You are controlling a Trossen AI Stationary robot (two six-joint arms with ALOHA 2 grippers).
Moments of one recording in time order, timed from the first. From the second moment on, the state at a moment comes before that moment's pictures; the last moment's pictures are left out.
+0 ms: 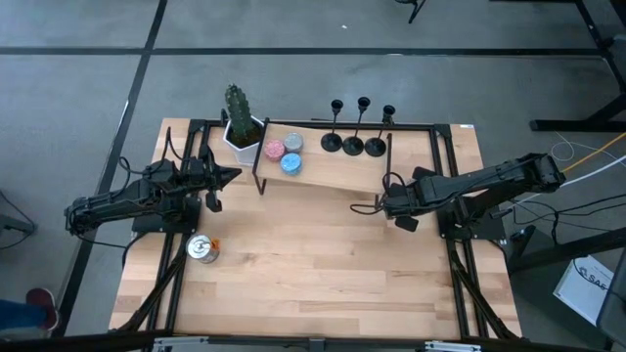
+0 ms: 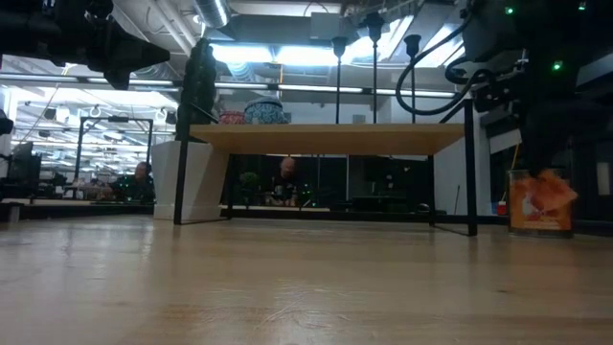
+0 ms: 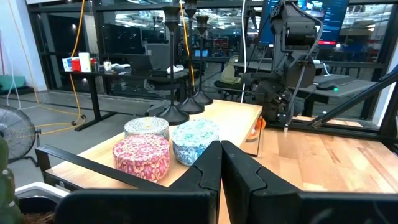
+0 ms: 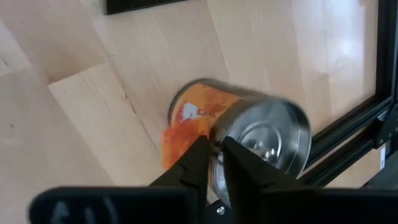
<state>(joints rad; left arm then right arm) 0.26 0.10 0.22 -0.08 -0.06 -0.04 0.14 1.31 0.83 -1.22 0.39 0.52</state>
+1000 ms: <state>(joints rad) 0.26 0.10 0.22 -0.08 -0.06 -0.04 0.15 1.28 1.02 -1.33 0.31 0.56</state>
